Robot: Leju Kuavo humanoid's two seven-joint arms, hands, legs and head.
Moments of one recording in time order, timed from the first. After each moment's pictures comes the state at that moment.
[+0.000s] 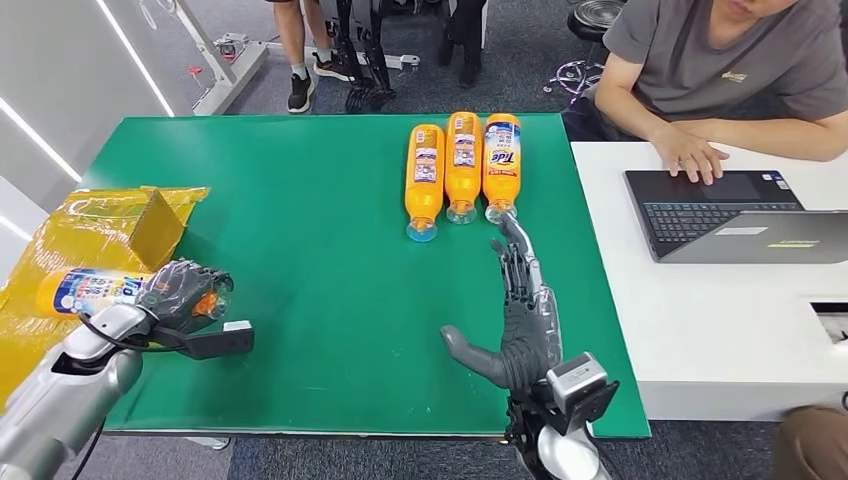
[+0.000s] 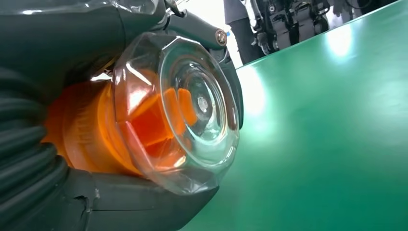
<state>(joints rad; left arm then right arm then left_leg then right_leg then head) -0.54 0.46 -0.57 -0.88 -1.05 0.24 -0.54 -0.09 0.09 0.52 -1.65 0.03 -0.18 -0.58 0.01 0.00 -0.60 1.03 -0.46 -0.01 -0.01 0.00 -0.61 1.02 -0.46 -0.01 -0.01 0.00</state>
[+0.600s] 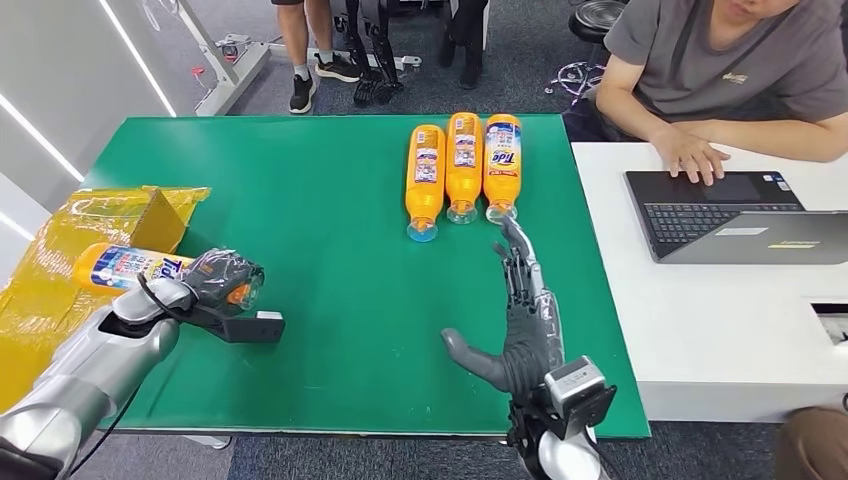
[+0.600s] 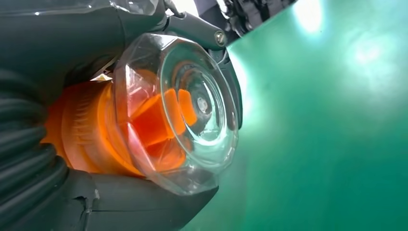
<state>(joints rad) -0.75 0.34 -0.75 -0.60 -1.11 0.17 -0.57 -0.07 0.08 0.53 -1.67 0.05 -0.22 -0.56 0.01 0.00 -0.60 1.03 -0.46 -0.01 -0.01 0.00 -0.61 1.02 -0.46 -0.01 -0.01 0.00</state>
